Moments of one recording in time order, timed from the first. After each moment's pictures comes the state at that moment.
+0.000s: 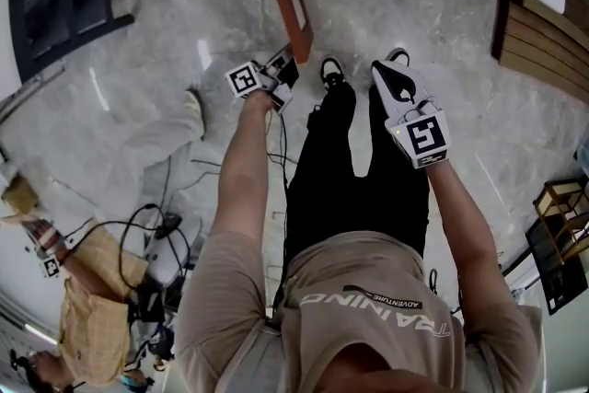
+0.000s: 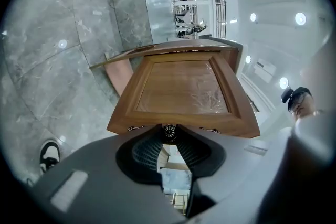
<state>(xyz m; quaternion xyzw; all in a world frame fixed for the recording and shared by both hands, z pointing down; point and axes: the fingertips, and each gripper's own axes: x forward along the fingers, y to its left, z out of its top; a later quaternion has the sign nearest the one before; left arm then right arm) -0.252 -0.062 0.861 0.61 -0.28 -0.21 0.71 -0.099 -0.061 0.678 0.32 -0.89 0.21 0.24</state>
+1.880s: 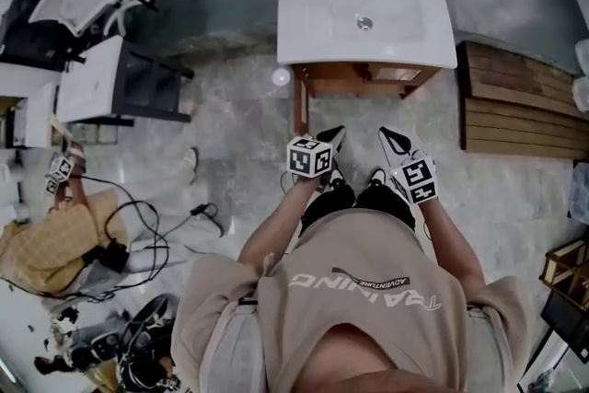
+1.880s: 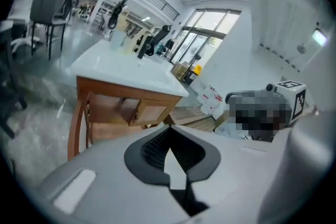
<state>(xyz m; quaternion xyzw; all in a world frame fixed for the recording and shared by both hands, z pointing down) -0.101 -0.044 0.564 0.84 -0.37 0.16 0.37 -0.014 -0.027 0.488 0.38 -0.89 0.11 0.22</state>
